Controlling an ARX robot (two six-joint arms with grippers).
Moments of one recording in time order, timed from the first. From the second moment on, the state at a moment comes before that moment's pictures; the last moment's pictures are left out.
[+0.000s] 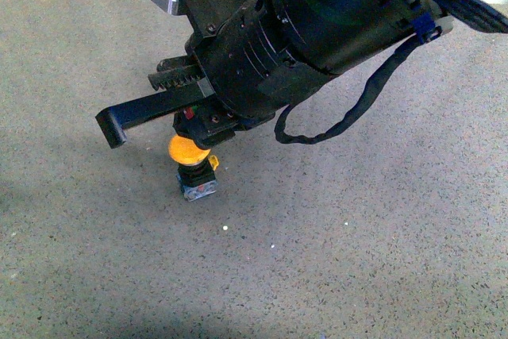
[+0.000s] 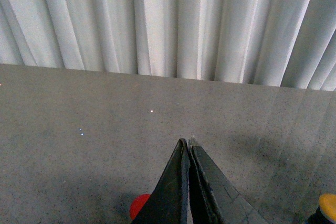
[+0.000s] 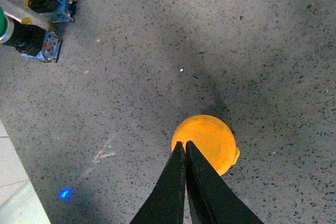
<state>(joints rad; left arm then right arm) 0.00 0.21 0.01 0.21 0.00 -0.01 0.53 1.90 1.14 -0.10 -0.28 0.01</state>
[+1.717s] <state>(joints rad) 0.00 0.02 0.01 0.00 0.00 -0.01 0.27 1.31 0.54 0.71 0.22 0.05</state>
